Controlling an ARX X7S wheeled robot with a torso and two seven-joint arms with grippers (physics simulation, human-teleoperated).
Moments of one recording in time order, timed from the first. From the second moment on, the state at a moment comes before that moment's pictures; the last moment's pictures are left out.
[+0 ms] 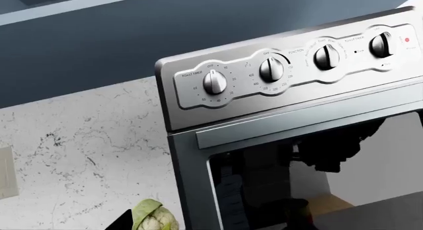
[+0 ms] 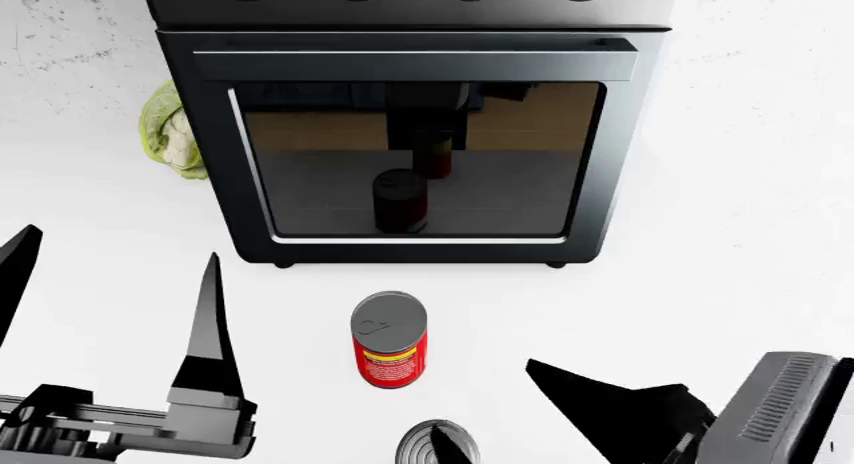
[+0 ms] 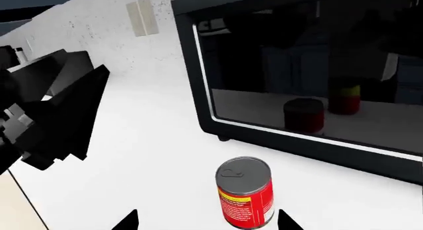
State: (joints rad) left arm -1.93 -1.22 2.60 1.05 -0.53 0.24 -1.57; right arm 1.87 0.85 -2.94 -1.05 0.71 -0.82 1.20
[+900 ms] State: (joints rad) left arm -1.85 -1.22 2.53 1.05 -0.53 0.24 -1.57; right arm 1.91 0.53 -3.14 -1.05 0.70 -0.87 1.34
